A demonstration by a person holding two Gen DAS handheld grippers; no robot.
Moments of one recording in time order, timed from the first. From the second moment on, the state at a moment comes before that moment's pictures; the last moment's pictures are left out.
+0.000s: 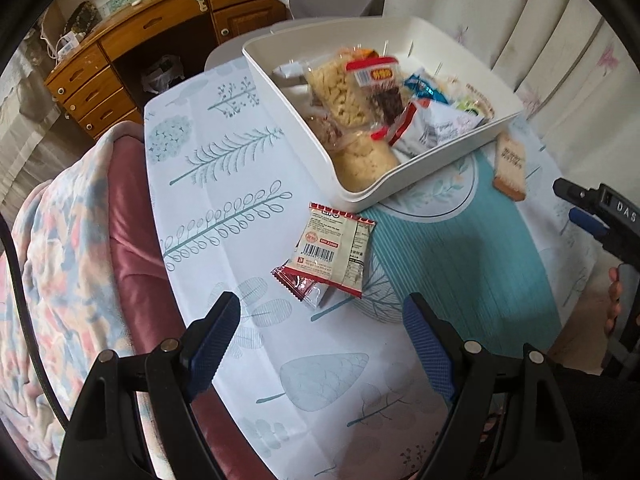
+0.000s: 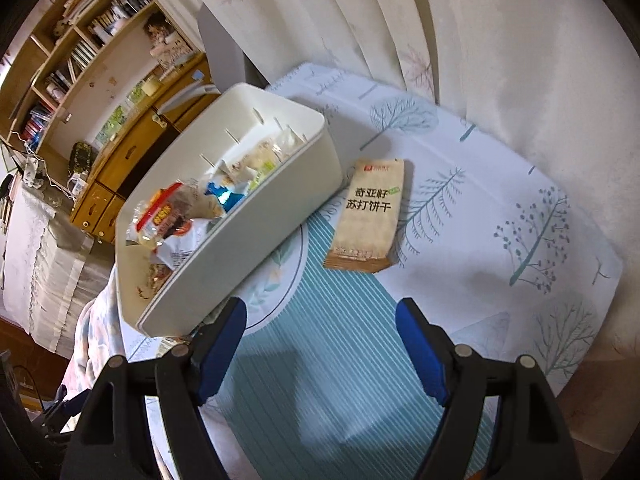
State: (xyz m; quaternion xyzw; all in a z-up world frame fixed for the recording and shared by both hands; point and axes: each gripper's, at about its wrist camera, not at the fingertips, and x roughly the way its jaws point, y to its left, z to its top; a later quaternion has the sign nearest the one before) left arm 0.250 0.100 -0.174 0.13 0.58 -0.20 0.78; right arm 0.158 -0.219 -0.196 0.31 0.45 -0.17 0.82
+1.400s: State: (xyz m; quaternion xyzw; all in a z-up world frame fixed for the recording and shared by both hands) left arm 0.311 0.044 -0.281 0.18 0.64 -0.10 0.74; right arm 0.243 -0.262 -0.269 0.22 0.52 -0.22 0.79
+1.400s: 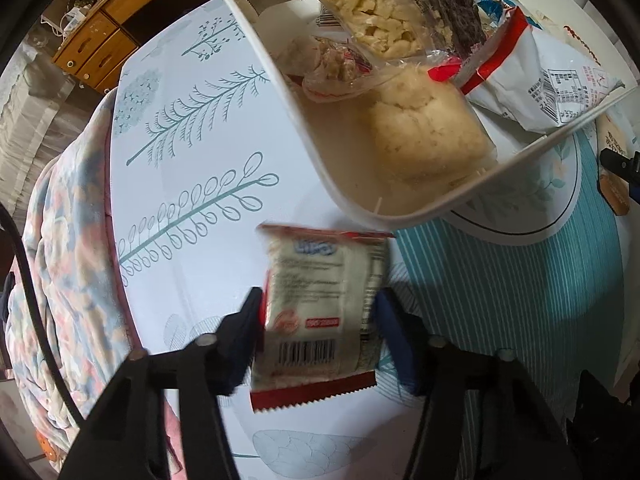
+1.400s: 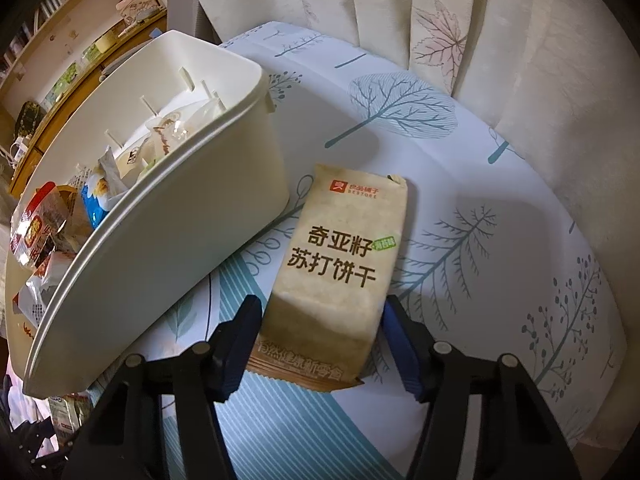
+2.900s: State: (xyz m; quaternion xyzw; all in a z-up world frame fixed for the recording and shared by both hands) left arm 0.257 0.110 -0.179 0.10 0.58 -0.17 0.79; right arm 0.236 -0.238 -0.262 0.26 0.54 -0.25 0.77
